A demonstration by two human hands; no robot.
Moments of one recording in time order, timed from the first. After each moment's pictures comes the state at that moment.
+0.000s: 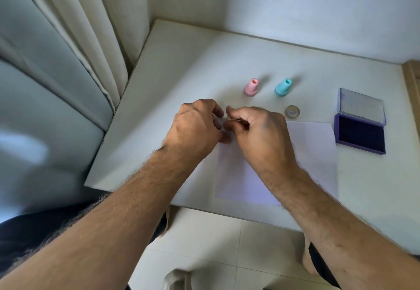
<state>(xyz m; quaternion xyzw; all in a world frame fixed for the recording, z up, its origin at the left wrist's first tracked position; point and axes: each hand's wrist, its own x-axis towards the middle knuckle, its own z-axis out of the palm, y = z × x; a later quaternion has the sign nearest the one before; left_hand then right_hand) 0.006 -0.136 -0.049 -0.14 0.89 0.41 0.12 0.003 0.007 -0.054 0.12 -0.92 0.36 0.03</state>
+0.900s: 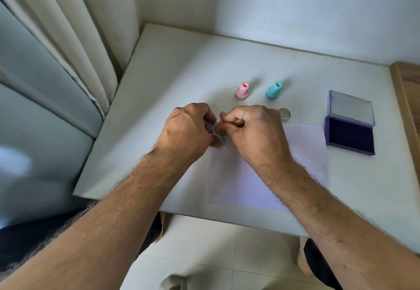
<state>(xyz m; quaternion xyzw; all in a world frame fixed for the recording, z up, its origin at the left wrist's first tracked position) 0.002 -0.135 -0.046 -0.12 0.90 0.39 0.14 -0.009 0.011 -0.047 0.08 -0.92 0.39 -0.01</state>
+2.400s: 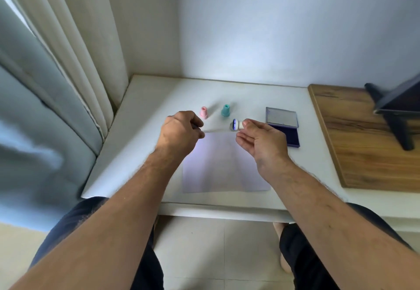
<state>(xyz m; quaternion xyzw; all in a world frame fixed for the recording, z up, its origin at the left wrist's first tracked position) 0.016 -0.090 0.004 -0.11 0.91 0.40 0.05 0.032 0.099 0.008 -0.27 -0.55 0.79 -0.03</state>
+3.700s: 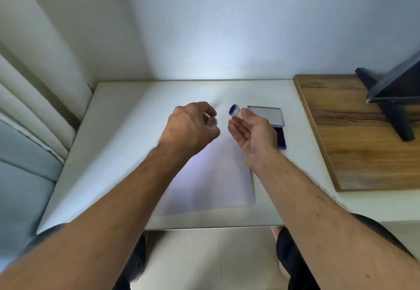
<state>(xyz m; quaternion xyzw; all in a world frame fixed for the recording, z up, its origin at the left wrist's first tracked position) -0.024 -0.008 0.015 0.00 0.94 0.33 0.03 -0.023 0.138 -0.021 -0.31 -0.39 0.86 -0.01</state>
